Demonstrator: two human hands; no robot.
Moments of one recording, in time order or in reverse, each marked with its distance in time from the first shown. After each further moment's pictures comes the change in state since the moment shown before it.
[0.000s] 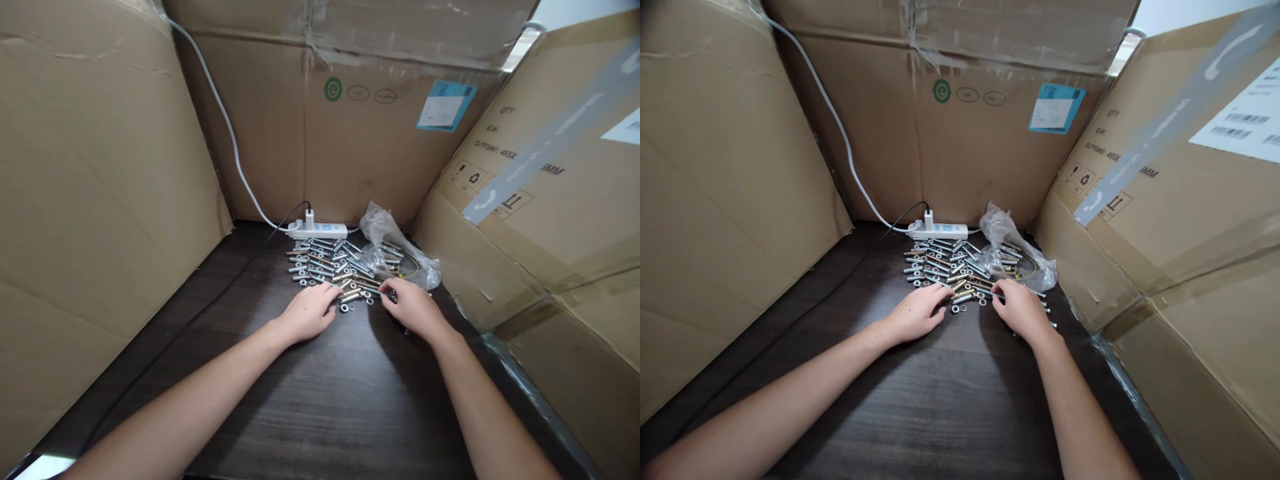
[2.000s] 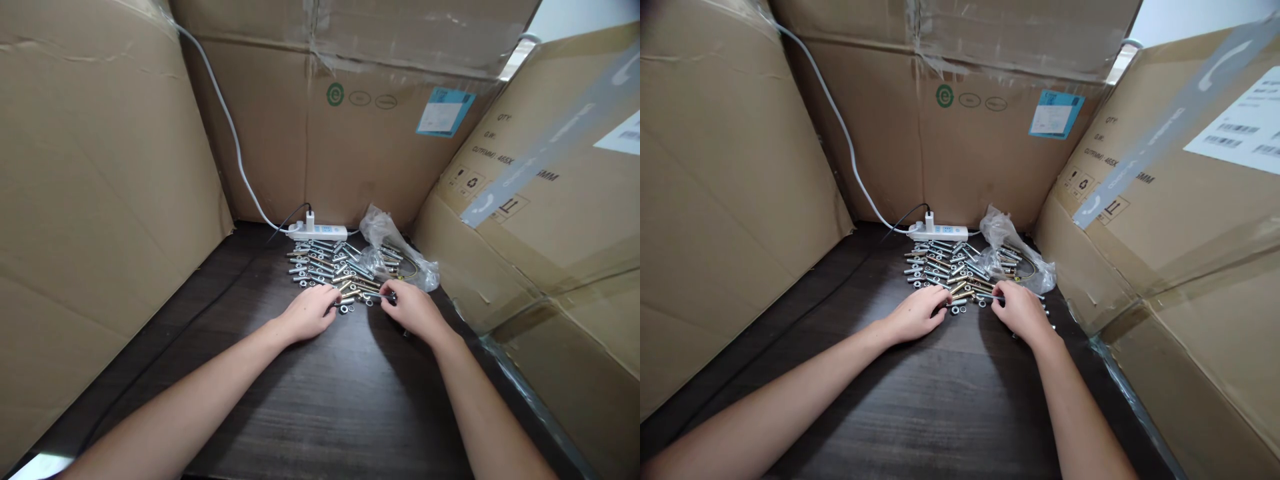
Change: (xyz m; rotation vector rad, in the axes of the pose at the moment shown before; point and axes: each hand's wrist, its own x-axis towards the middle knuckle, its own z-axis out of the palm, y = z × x) left_hand 0.001 -0.005 0.003 0.000 0.056 0.080; right_hand -0.002 -0.001 -0.003 -0.008 0.023 -0.002
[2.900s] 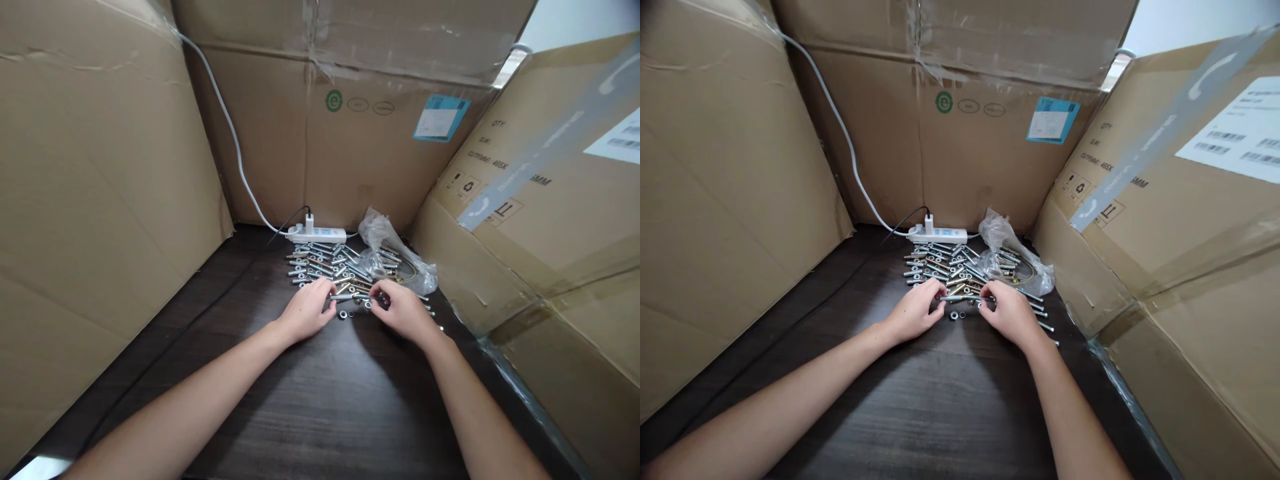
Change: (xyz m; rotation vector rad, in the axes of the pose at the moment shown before) left_hand 0.003 0.001 -0.001 -0.053 0.159 -0.065; right_hand -0.002 -0.018 -0.002 0.187 0.078 -0.144
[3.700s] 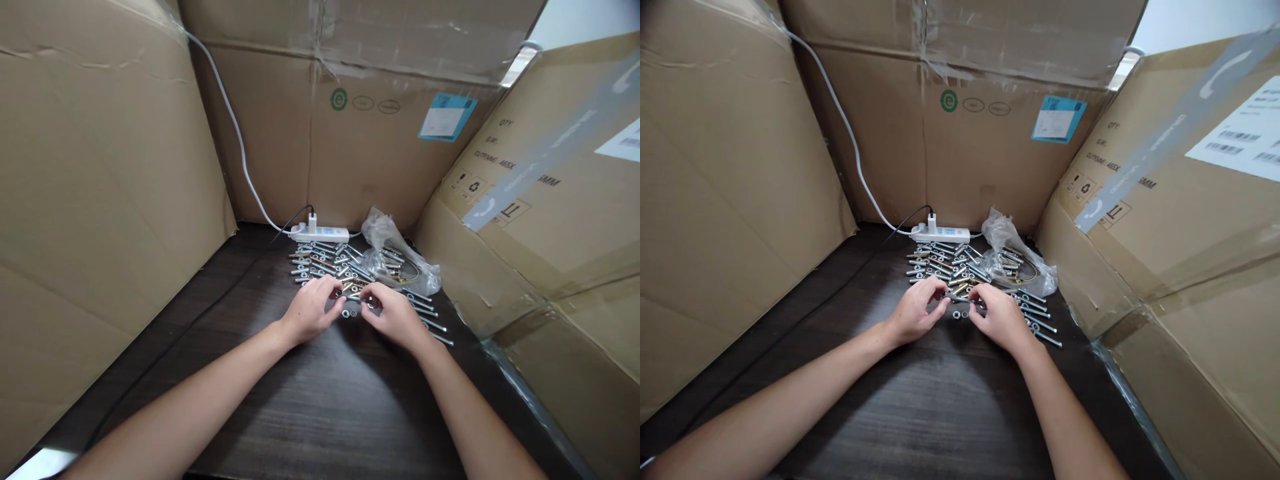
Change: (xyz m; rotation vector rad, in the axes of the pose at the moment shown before) left_hand -0.004 0.011 -0.010 -0.080 0.152 0.074; right_hand -0.001 -0.019 0.013 0.077 0.029 -0.124
